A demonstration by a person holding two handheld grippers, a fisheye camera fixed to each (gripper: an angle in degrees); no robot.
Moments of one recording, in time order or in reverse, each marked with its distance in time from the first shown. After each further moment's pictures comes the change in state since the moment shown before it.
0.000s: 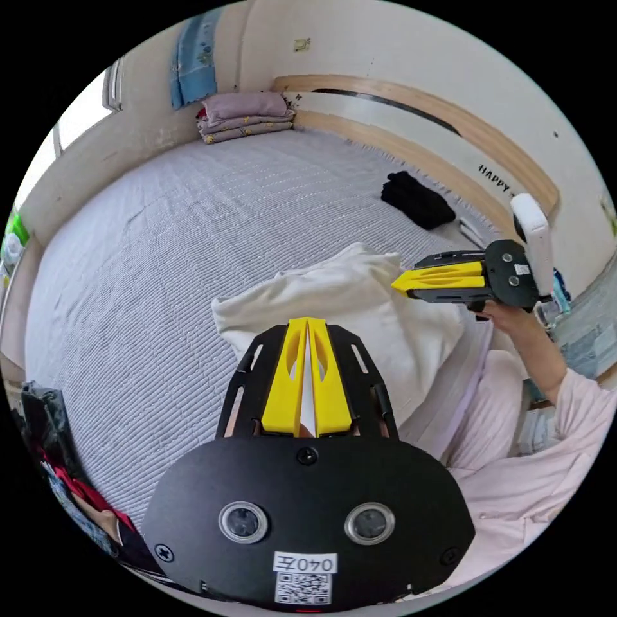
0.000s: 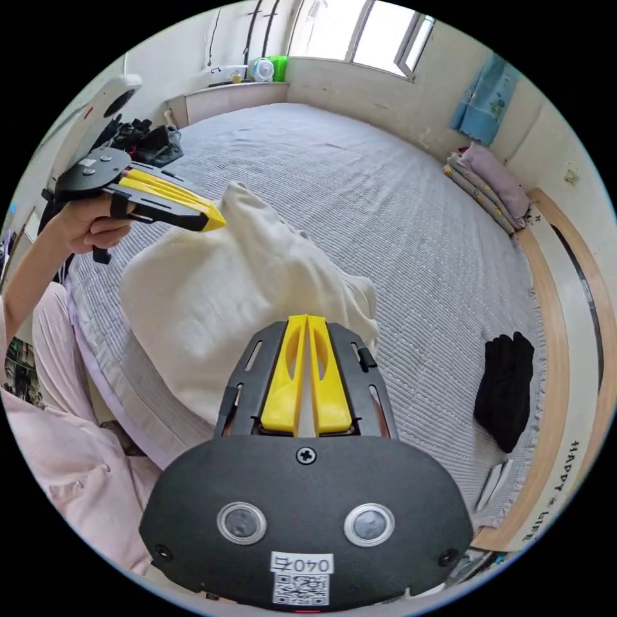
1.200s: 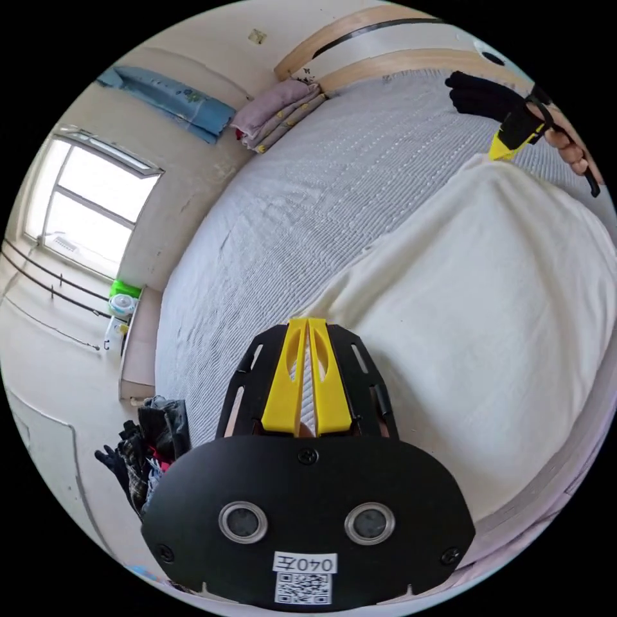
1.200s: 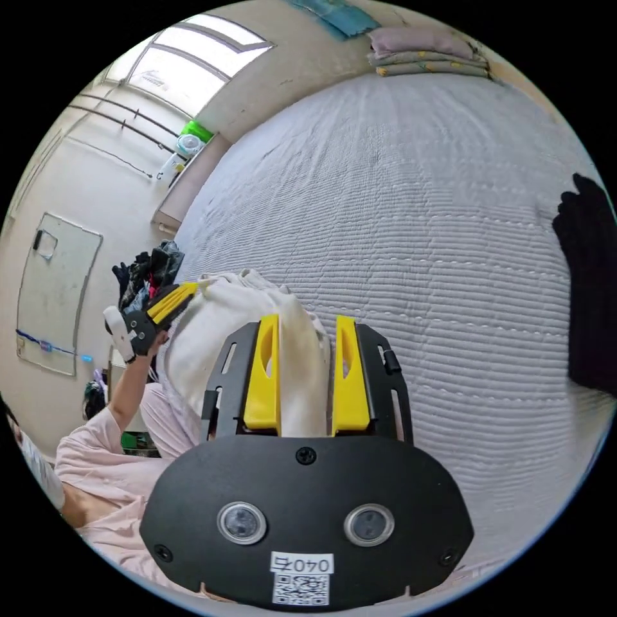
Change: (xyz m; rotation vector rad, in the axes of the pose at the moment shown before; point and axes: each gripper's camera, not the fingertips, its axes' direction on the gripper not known) left arm 0.222 -0.018 0.035 -0.037 -0.582 0.145; right arm 0.143 0.014 0.019 0.001 -0.542 0.456
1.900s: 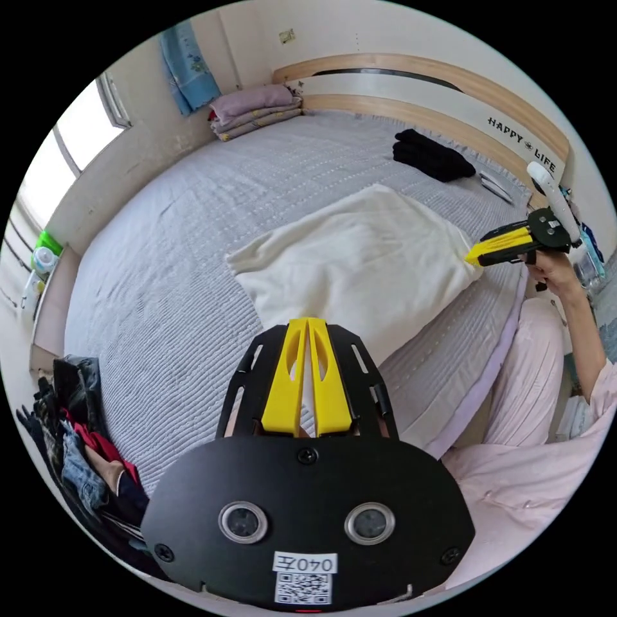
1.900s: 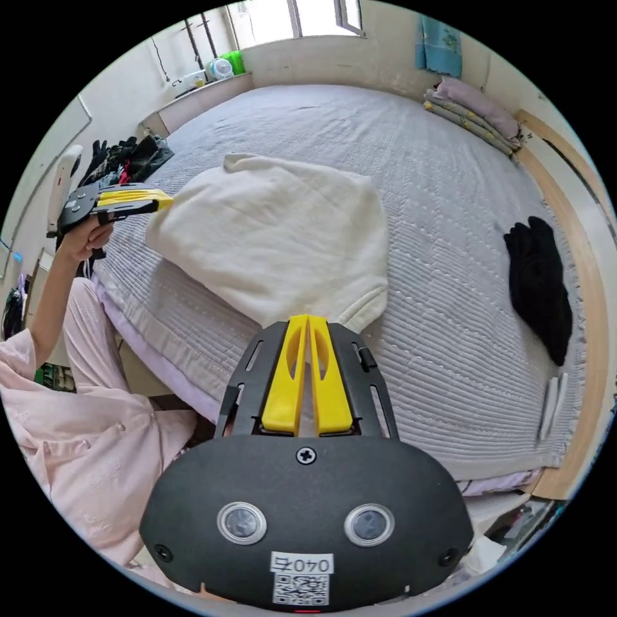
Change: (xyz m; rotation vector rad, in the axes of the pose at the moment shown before) left arm -0.012 0.102 -0.082 0.066 0.392 -0.175; right arm -0.189 0.139 -0.010 -0.042 0.432 -0.264
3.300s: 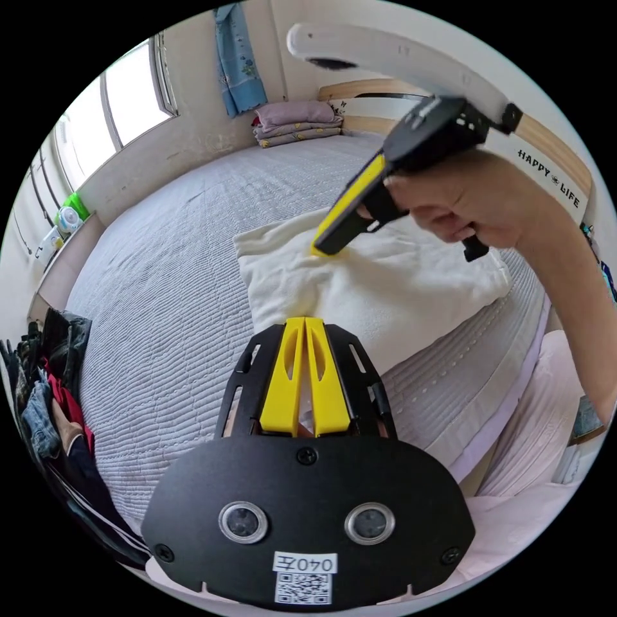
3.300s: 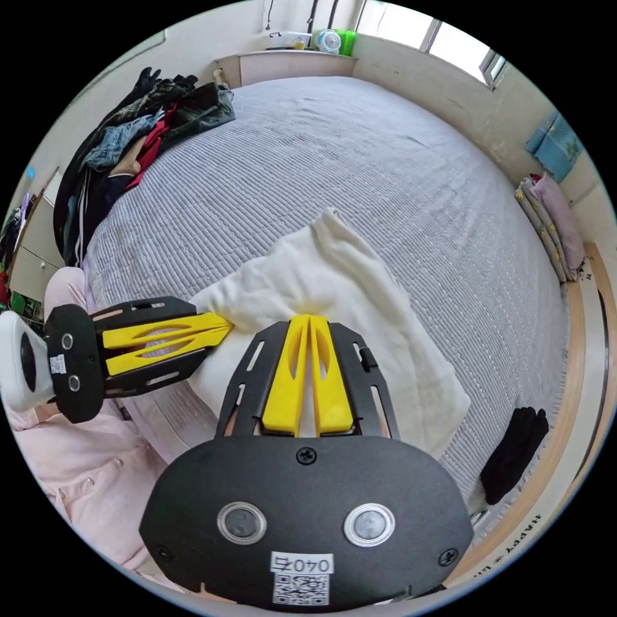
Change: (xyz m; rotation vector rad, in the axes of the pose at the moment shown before) left arm -0.020 0.057 0.072 0.037 0.026 -0.122; right arm -0.168 -0.235 0.029 -0.127 -0.038 -0.357
